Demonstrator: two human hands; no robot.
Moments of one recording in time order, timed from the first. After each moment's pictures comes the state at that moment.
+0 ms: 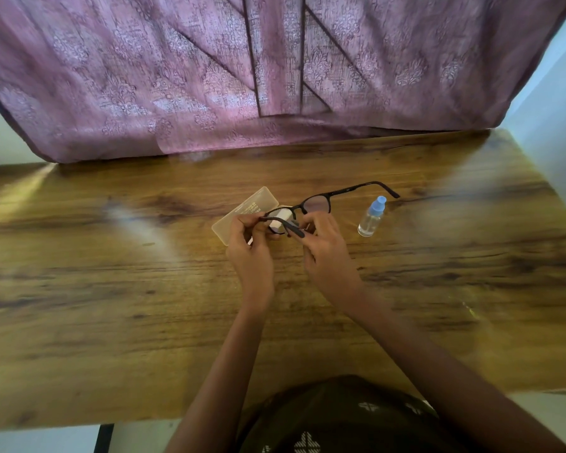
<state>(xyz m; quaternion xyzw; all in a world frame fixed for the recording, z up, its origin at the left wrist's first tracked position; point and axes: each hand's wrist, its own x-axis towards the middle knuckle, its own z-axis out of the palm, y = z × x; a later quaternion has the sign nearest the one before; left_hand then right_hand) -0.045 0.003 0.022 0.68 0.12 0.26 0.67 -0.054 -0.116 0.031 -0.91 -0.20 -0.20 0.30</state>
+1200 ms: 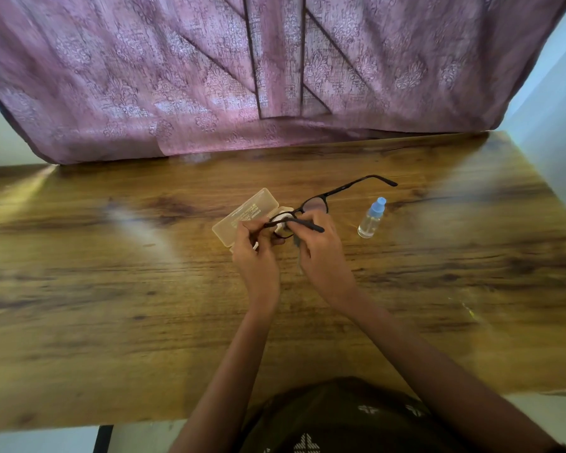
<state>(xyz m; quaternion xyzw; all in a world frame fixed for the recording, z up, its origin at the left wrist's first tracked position) -0.047 0.000 0.012 0.69 0.14 0.25 0.67 -0.051 -0.105 0.035 -0.91 -0.17 -0.19 0.34</state>
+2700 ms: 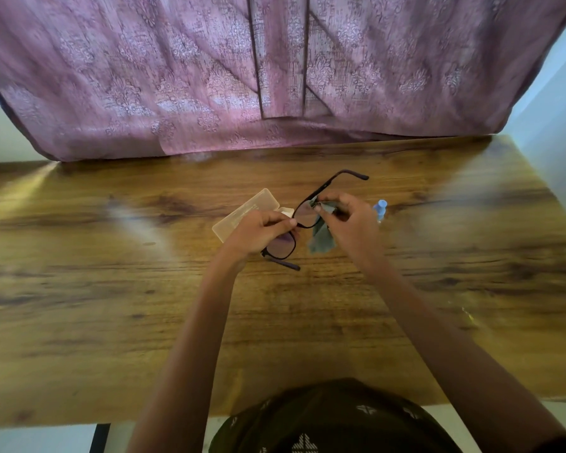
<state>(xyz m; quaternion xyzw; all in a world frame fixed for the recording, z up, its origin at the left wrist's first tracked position) 0.002 0.040 0.045 0.80 -0.04 -0.17 0.57 -0.007 -0.149 0.041 -0.84 0.01 -0.10 0.54</state>
